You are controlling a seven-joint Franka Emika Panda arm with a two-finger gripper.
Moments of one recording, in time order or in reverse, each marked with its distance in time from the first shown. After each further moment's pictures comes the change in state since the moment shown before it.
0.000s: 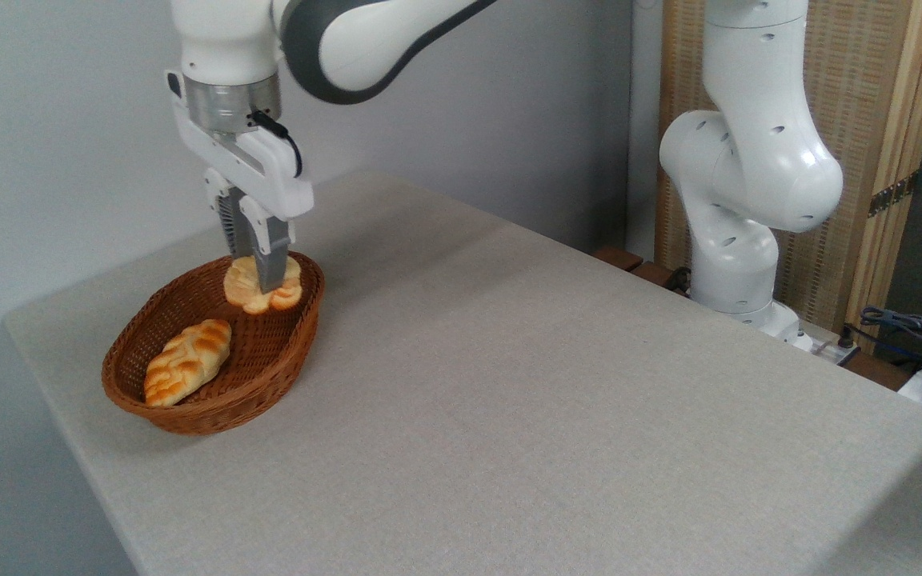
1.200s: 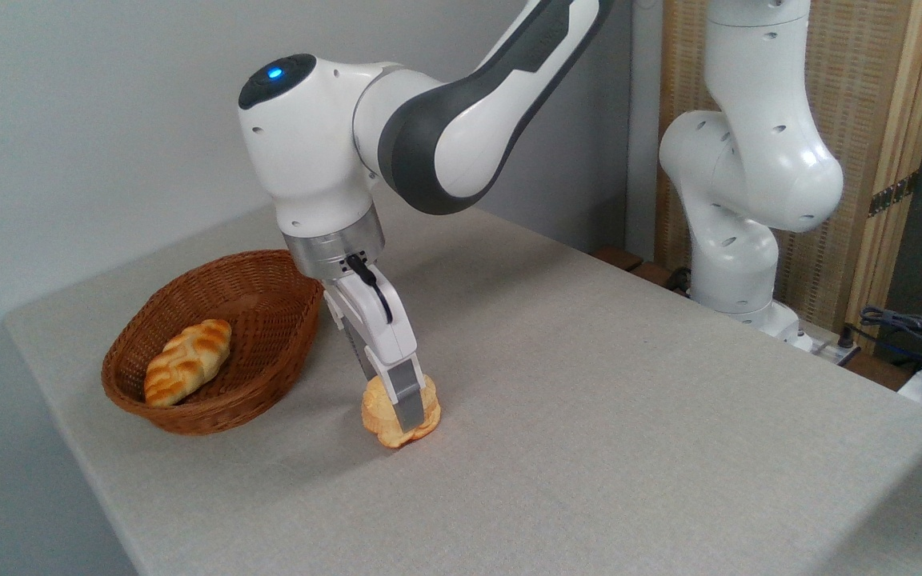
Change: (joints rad) arm 0.008 -0.037 0.251 -0.251 0.133 -0.045 0.505
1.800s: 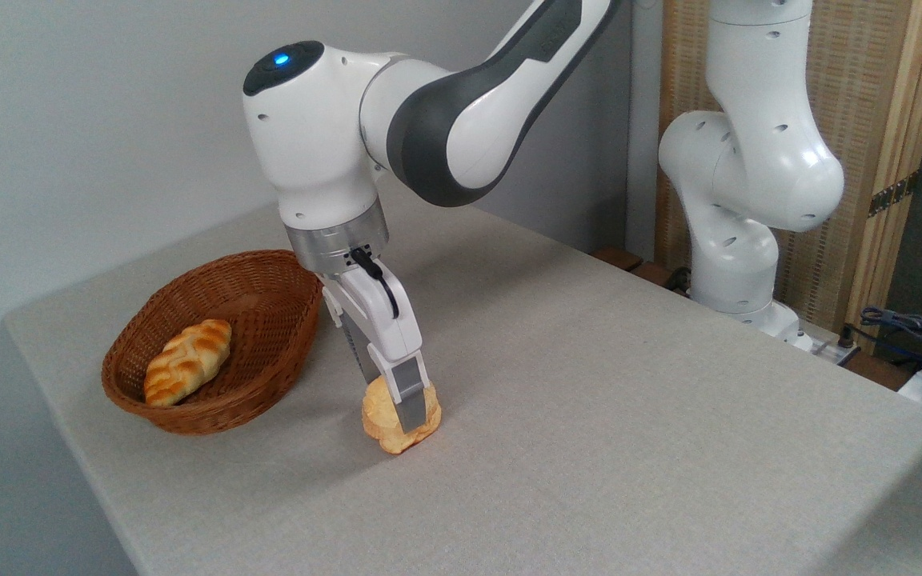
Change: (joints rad) arm 0.016 -0.014 0.003 0.005 0.000 0.000 0.000
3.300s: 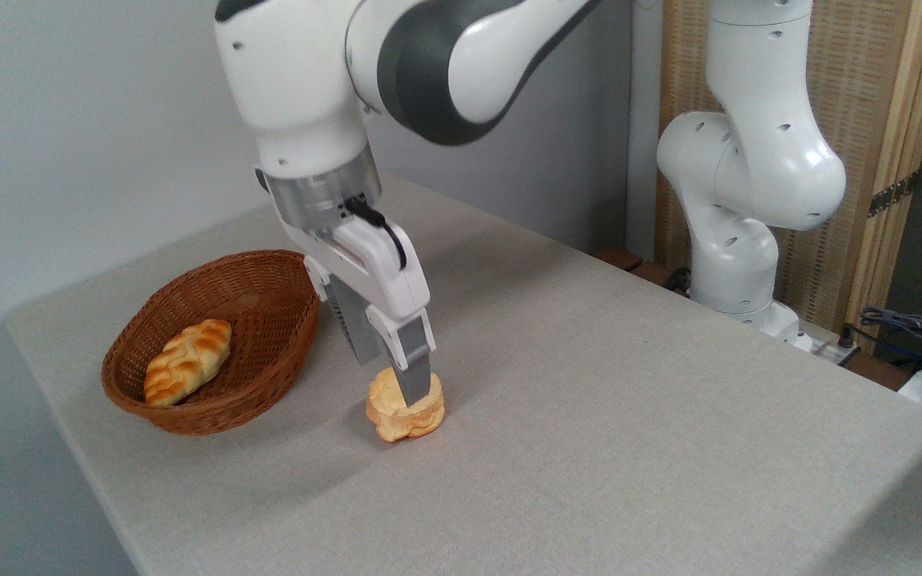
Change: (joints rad) arm 0.047 -0.003 0.003 0.138 0.005 -0.153 -0.078
